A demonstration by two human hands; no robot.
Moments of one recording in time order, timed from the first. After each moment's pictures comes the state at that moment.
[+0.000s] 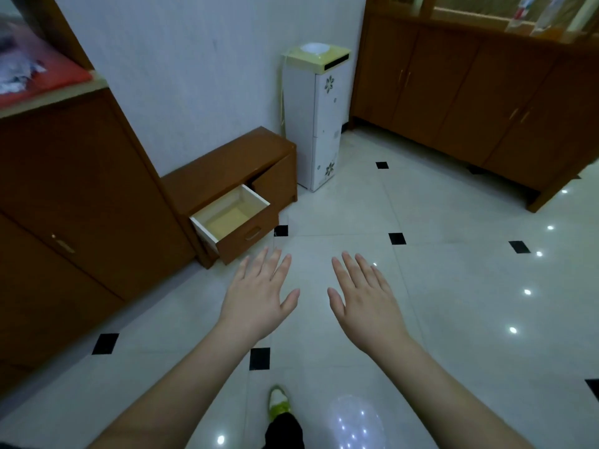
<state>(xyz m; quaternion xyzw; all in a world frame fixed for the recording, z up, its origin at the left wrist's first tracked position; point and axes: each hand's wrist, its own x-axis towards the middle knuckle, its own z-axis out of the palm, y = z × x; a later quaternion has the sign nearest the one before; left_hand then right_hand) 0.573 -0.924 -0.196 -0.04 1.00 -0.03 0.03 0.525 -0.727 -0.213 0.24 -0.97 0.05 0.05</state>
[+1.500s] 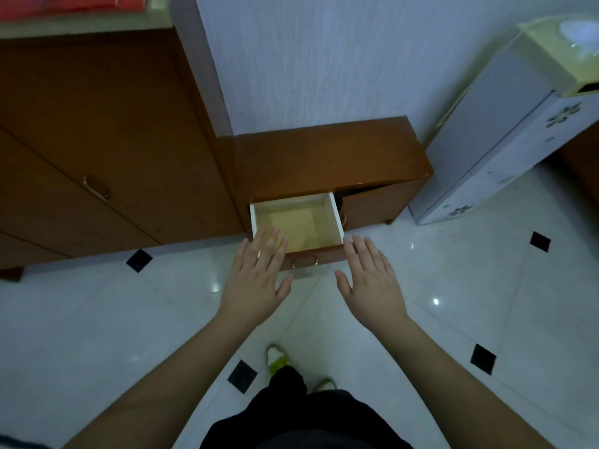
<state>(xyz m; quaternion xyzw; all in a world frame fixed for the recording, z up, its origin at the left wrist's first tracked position) 0.252 -1.159 -0.320 -0.31 0.95 0.00 -0.02 0.063 -1.019 -0.310 0.52 -0.85 0.07 -0.05</state>
